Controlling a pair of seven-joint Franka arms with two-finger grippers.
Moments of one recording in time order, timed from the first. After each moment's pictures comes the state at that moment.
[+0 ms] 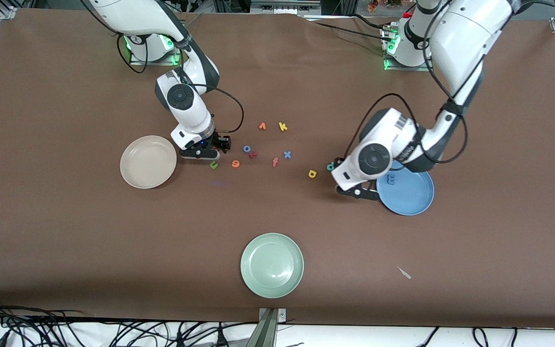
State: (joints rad) left arm -0.12 0.66 -0.44 -1.68 0.24 1.99 -0.55; right arm 0.47 0.43 0.10 -2.28 -0.03 2.75 0.66
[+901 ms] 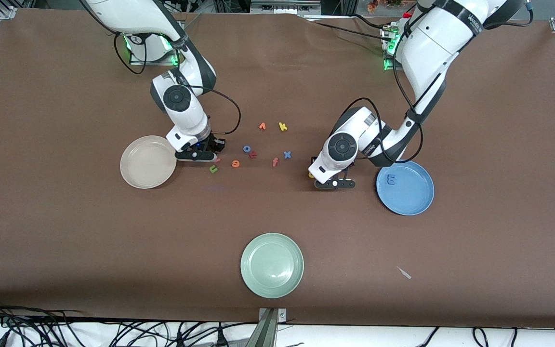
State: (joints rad) left arm -0.18 0.73 -0.43 -1.76 0.26 2.19 -0.72; right arm 0.47 0.40 0.07 -2.26 -0.06 2.69 0.63
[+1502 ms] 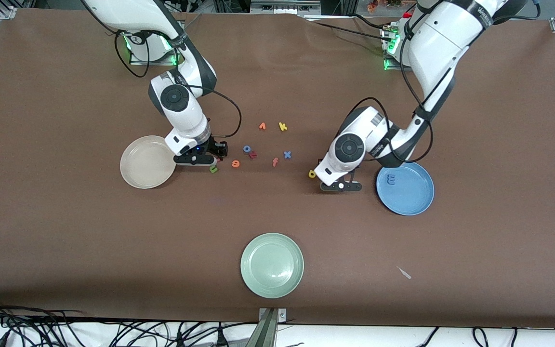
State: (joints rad) left arm -0.13 0.69 -0.43 -1.74 0.26 2.13 -0.64; right arm 0.47 0.42 0.07 -2.17 -0.06 2.67 0.63
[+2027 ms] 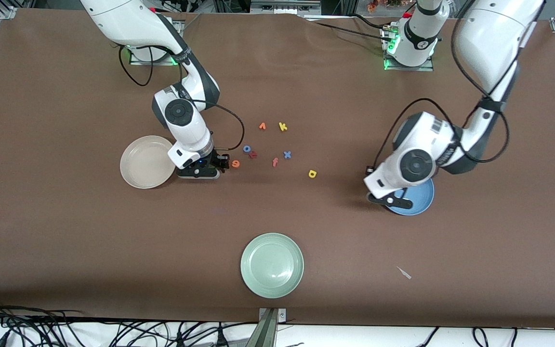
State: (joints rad) left arm 0.10 0.58 -0.42 -1.73 0.27 1.97 -0.22; right arm 0.47 0.50 0.05 -2.08 -0.10 2.67 0.63
